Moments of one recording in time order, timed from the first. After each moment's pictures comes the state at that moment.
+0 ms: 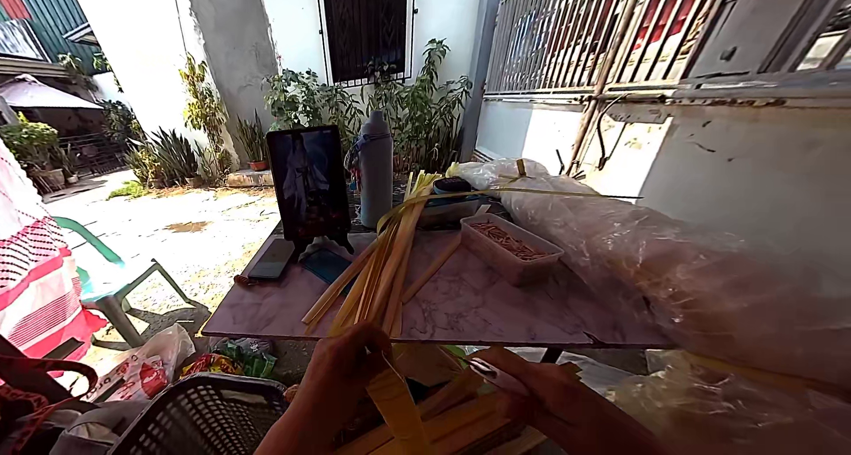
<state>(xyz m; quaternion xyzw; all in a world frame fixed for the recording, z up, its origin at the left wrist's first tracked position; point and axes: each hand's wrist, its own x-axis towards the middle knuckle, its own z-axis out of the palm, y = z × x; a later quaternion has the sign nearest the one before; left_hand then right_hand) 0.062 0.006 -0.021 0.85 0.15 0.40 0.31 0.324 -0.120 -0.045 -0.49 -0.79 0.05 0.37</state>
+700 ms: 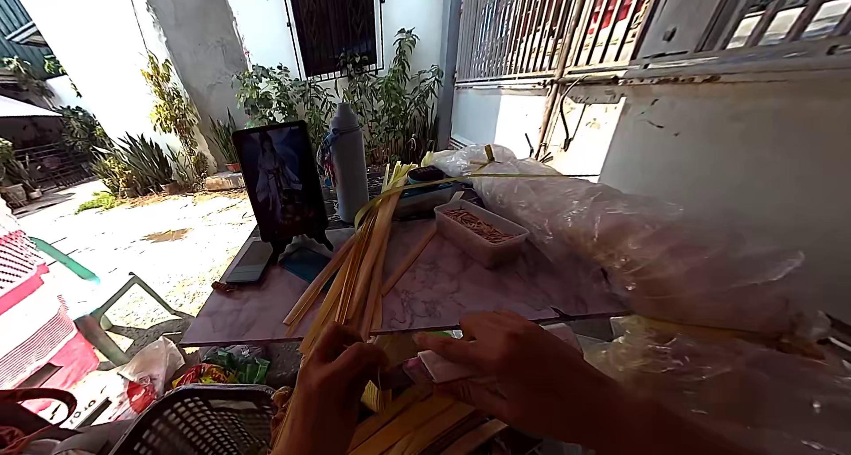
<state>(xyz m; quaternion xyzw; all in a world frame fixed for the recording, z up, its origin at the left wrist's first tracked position) 0.075 -0.016 -0.028 0.84 0.14 0.51 0.14 0.305 -0.113 -0.011 -0.51 -0.80 -0.23 0.23</state>
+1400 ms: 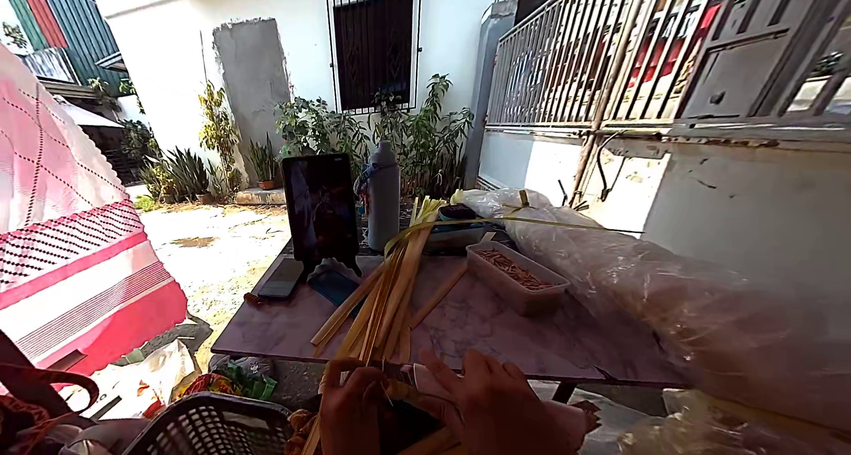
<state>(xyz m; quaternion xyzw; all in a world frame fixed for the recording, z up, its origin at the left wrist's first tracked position) 0.091 -0.016 -0.069 0.72 0.35 0.58 0.17 0.242 -0.094 -0.012 -0.67 -0.70 -0.20 0.17</state>
